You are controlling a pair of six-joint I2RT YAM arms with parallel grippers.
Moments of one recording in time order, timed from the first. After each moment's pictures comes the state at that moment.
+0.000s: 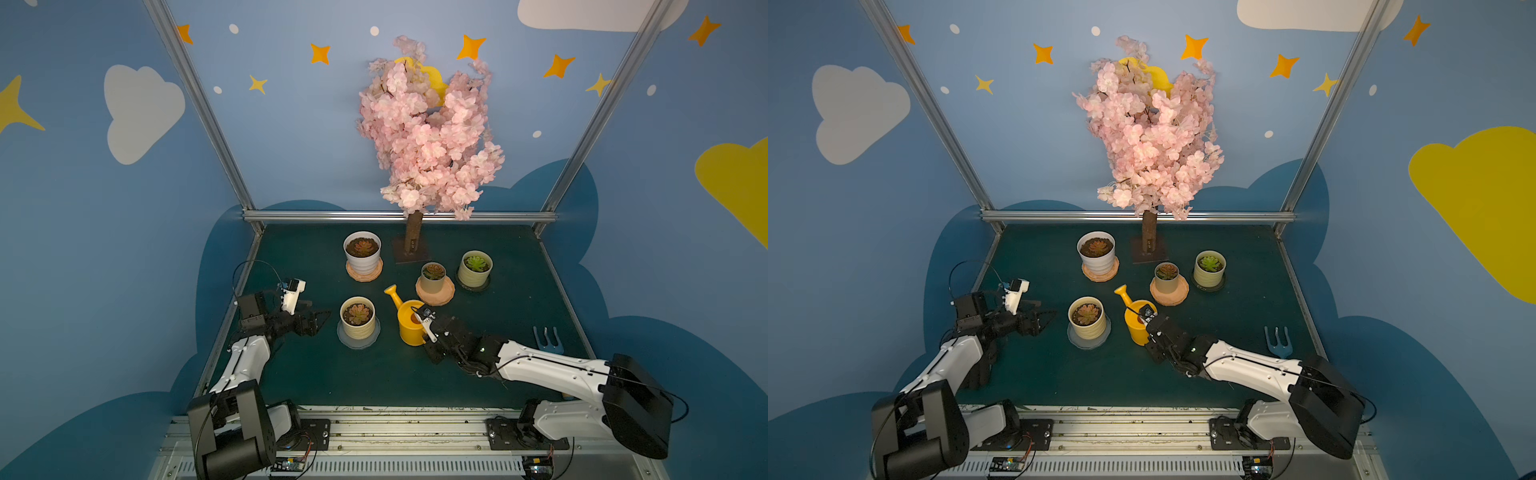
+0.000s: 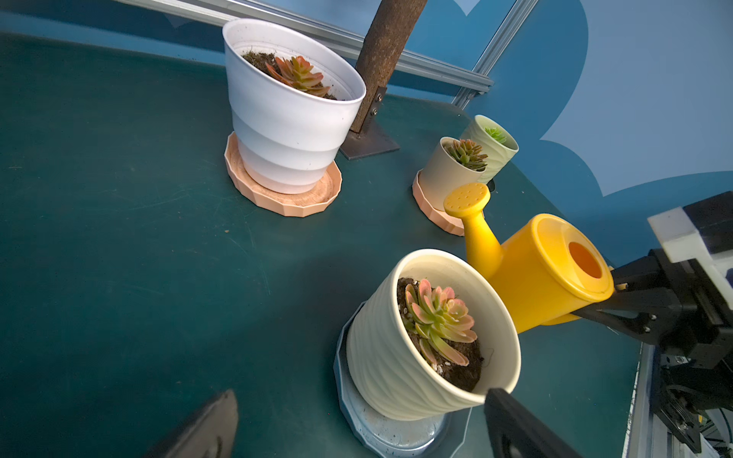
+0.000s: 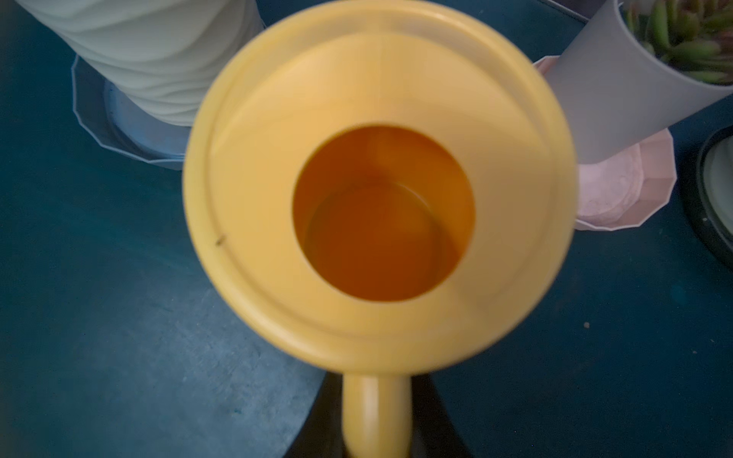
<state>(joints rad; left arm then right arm) 0.34 1.19 0.53 -0.14 0.99 0.28 1.00 1.29 0.64 -0.17 0.25 0.18</state>
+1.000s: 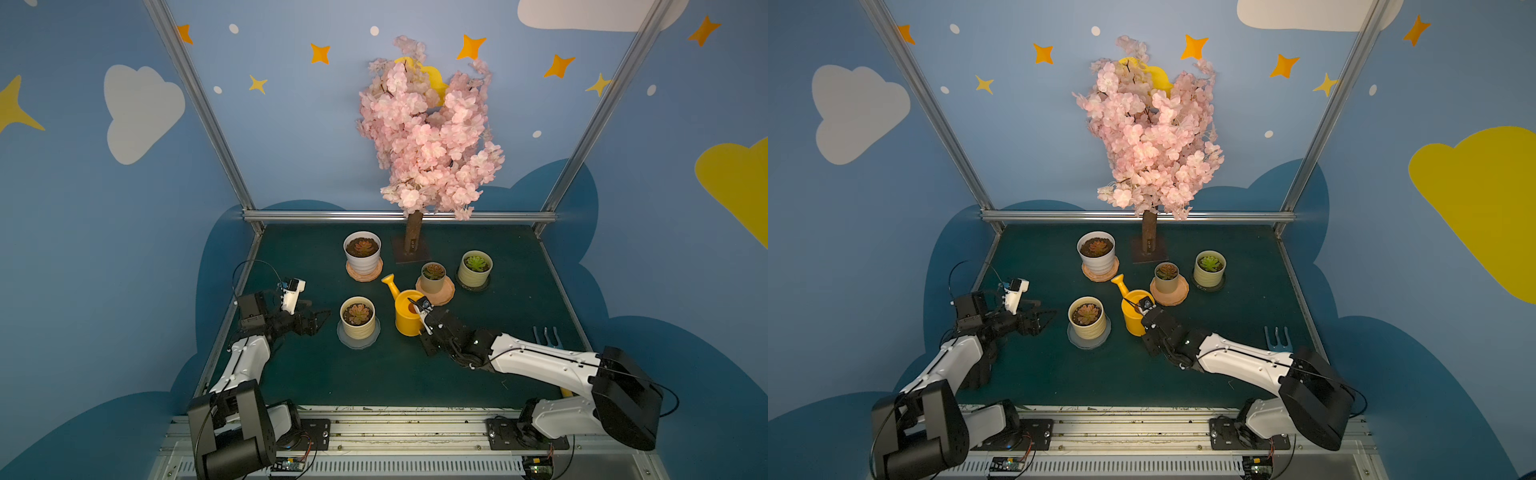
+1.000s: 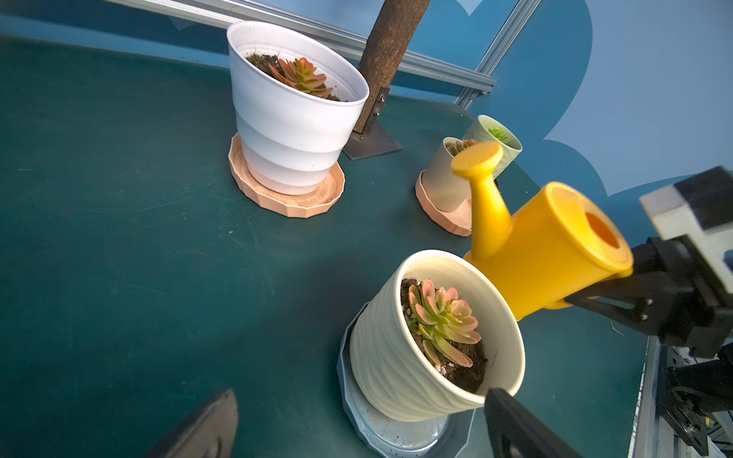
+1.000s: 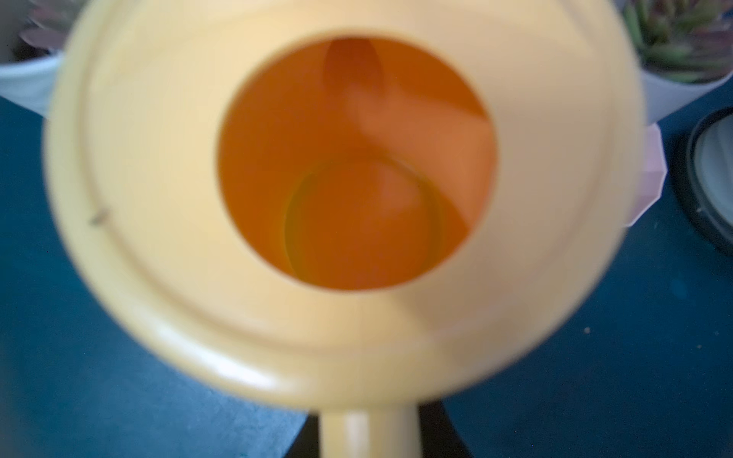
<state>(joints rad) 0.34 1.19 0.53 -0.14 0.98 0.28 0.97 1.37 0.79 -0.26 0.27 0.23</state>
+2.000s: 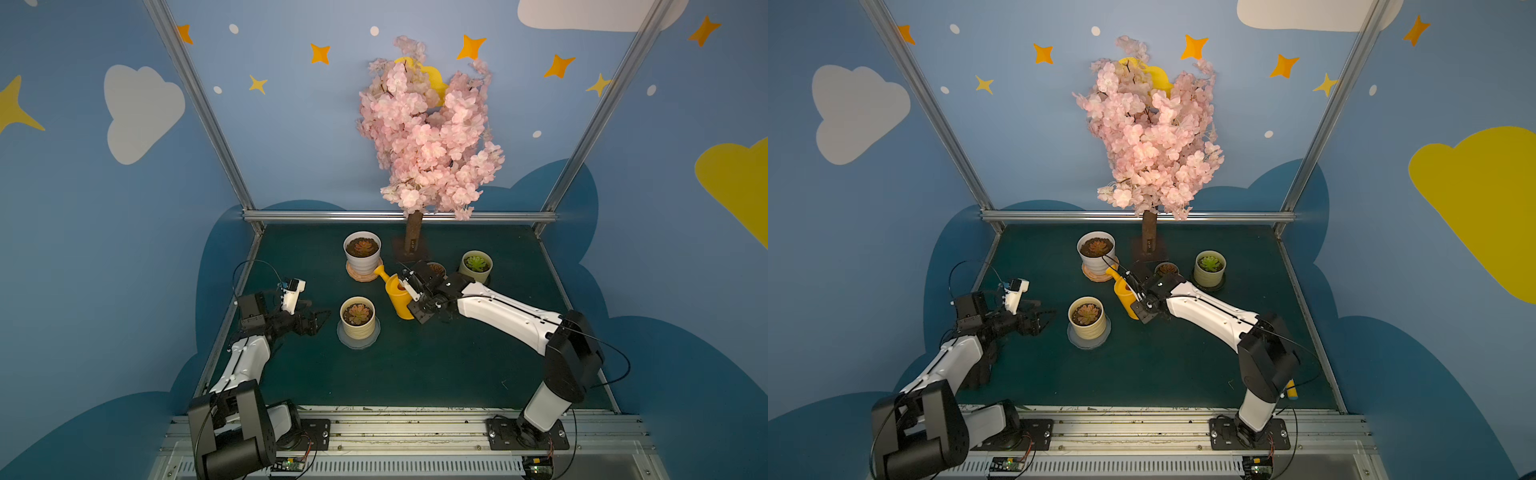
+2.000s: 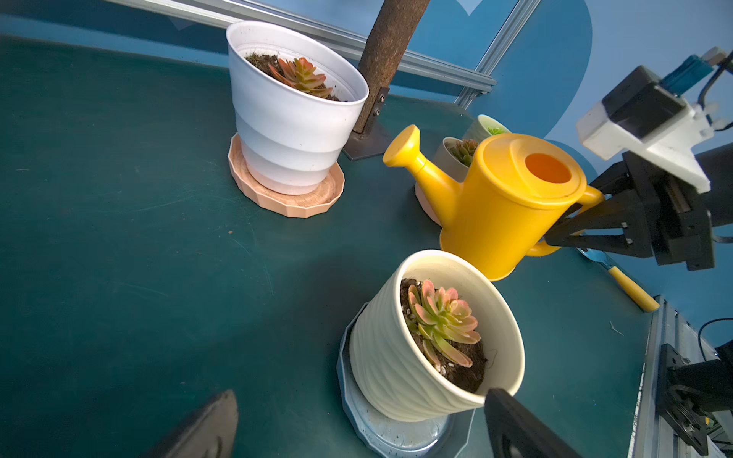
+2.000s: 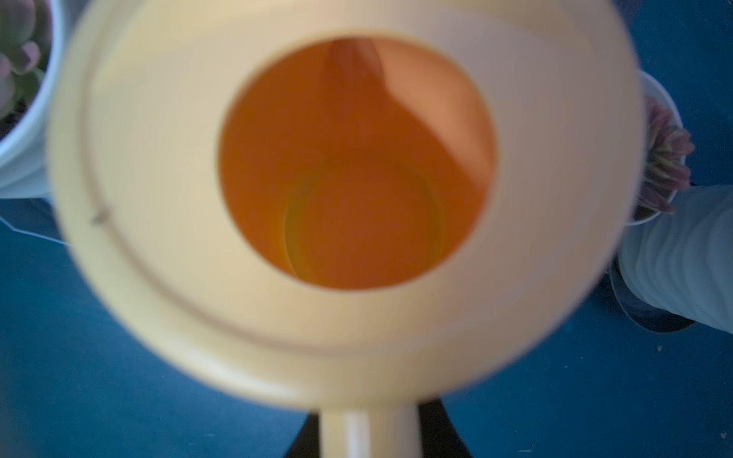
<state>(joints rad) 0.34 1.19 0.53 -0.14 0.98 0.28 0.85 1.73 1.39 -0.81 0.20 0.05</state>
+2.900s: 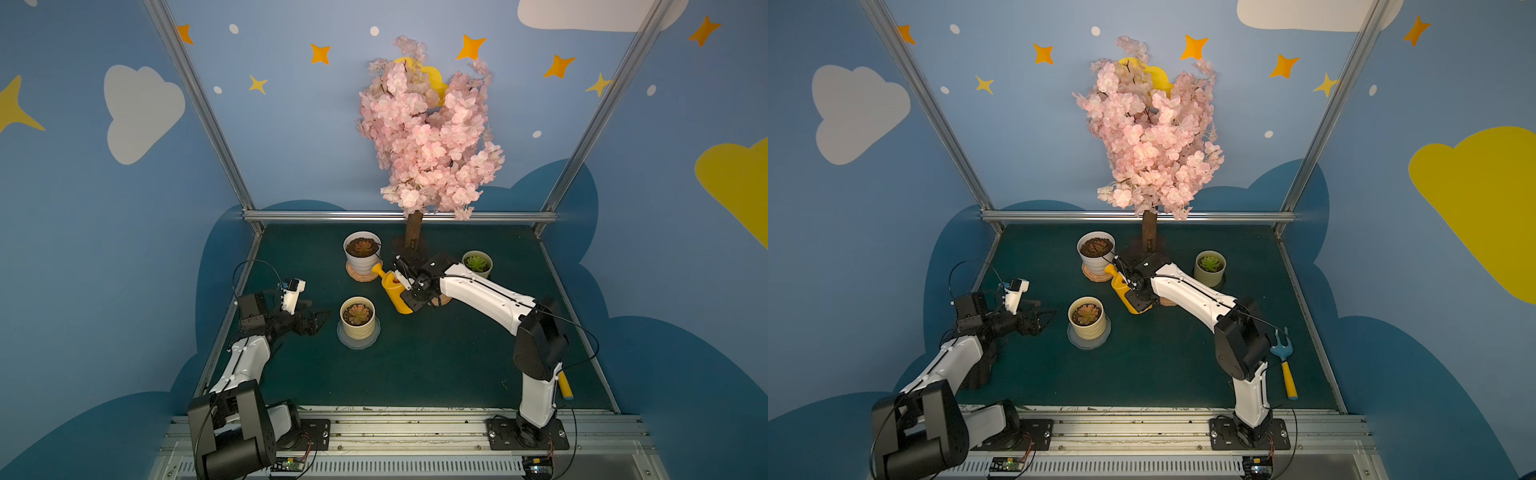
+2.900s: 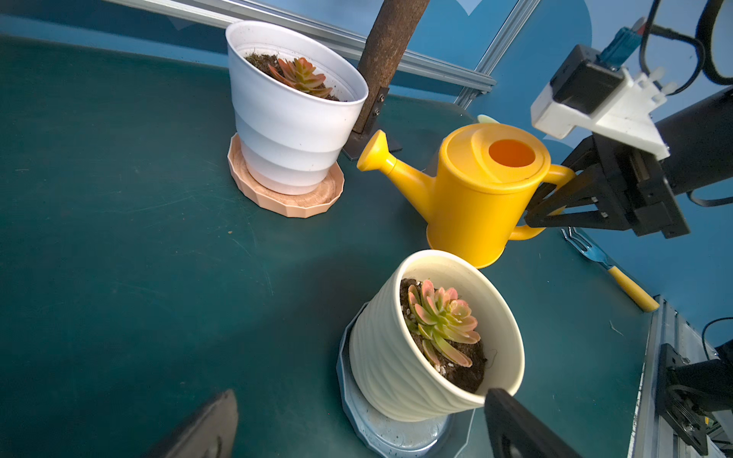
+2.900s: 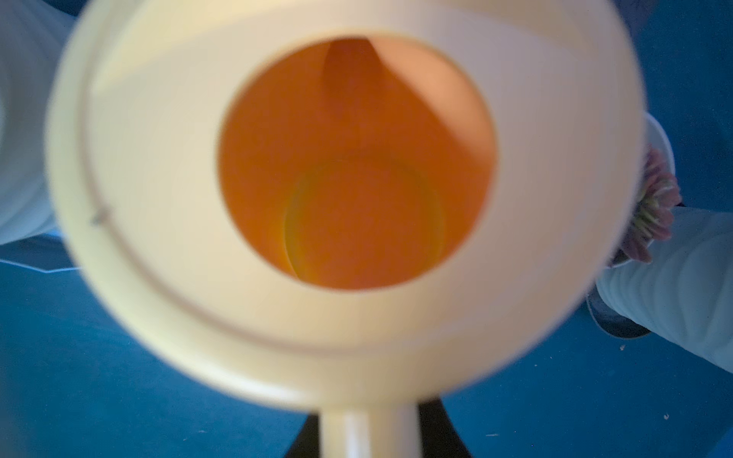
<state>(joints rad) 0.34 1.19 0.53 -0.14 0.98 0.28 0.83 1.93 1.69 -1.04 0.20 0.02</state>
